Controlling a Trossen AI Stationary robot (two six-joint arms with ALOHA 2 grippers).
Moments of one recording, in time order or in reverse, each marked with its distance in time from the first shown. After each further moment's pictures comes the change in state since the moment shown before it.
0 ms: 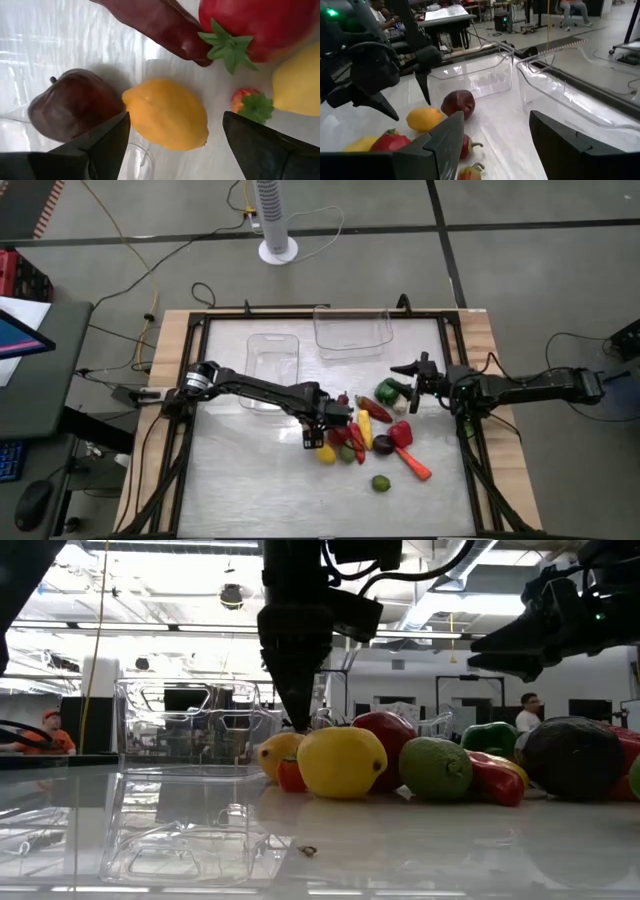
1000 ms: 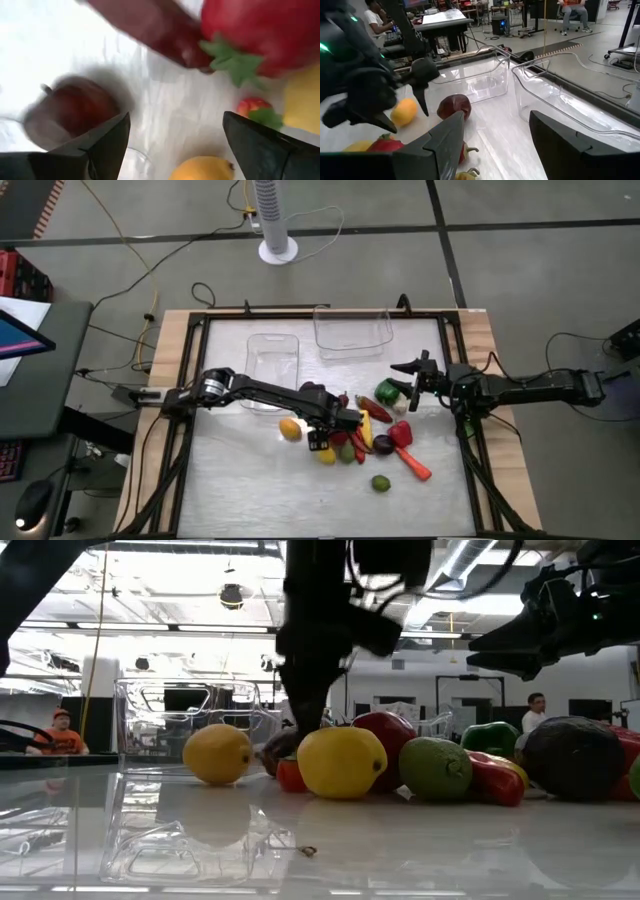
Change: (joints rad) left arm -0.017 0.146 0.204 -0.151 -0.025 0.007; right arm -0.026 0.000 0.000 0.011 -0.011 -0.012
